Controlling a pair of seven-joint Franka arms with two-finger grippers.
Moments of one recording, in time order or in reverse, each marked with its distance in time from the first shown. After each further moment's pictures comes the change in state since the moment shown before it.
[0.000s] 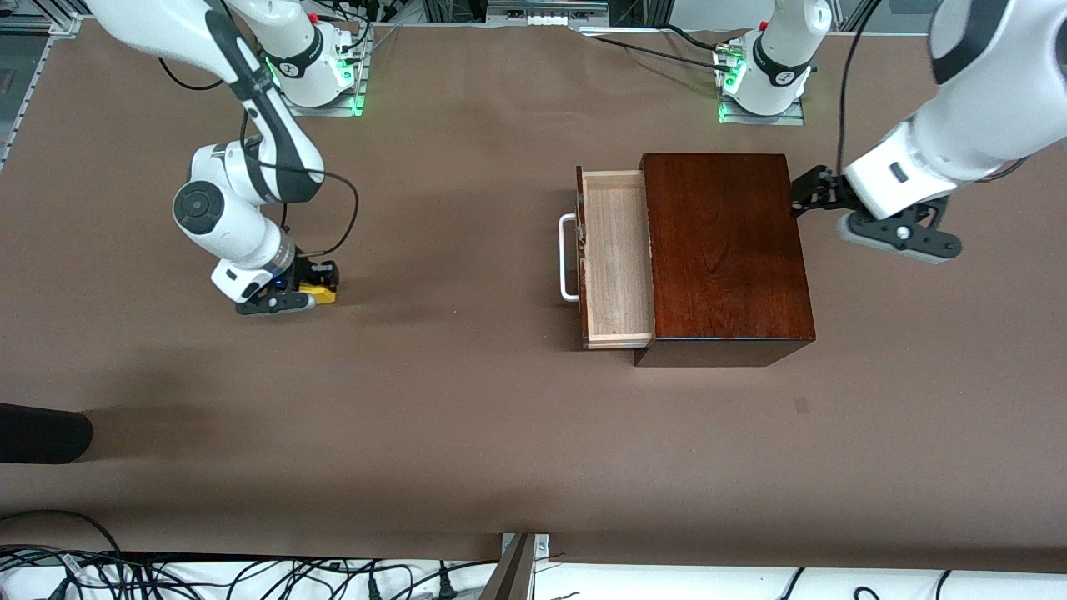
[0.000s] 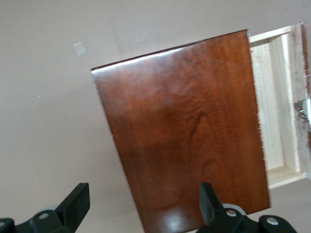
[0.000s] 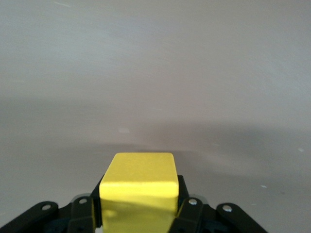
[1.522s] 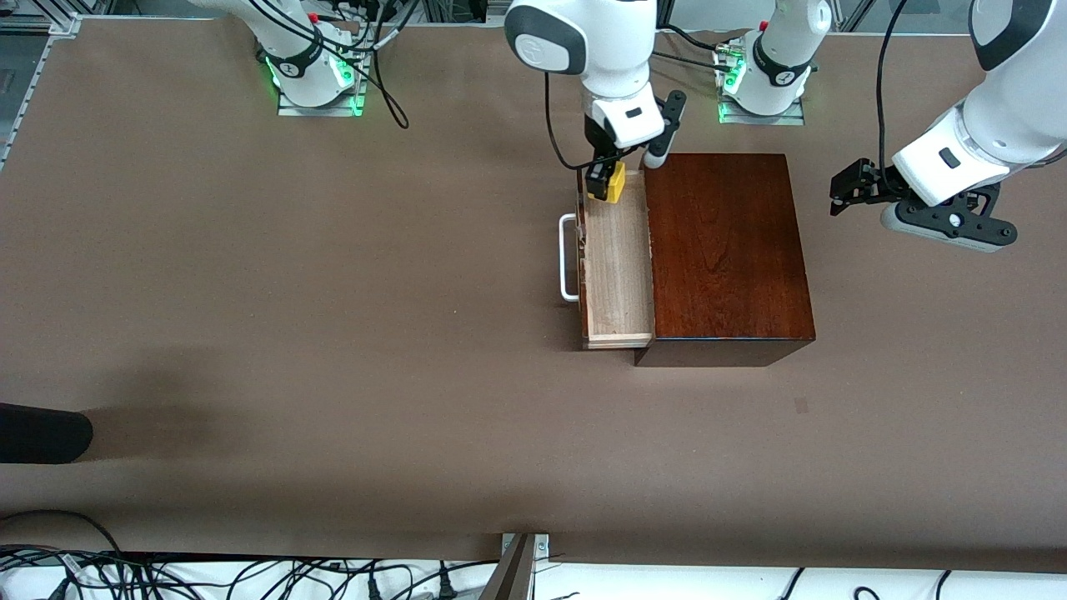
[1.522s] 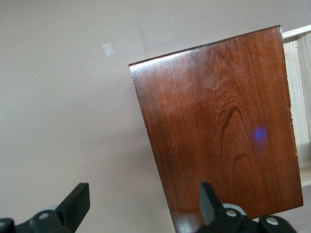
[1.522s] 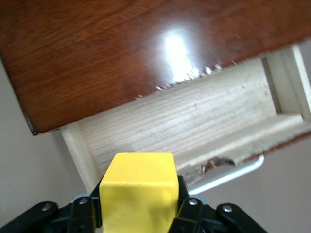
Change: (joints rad) left arm 0.052 -0.022 -0.016 0.006 0.059 -0.011 0.029; right arm 0.655 0.395 0.318 1.014 -0.434 -0.556 -0.095
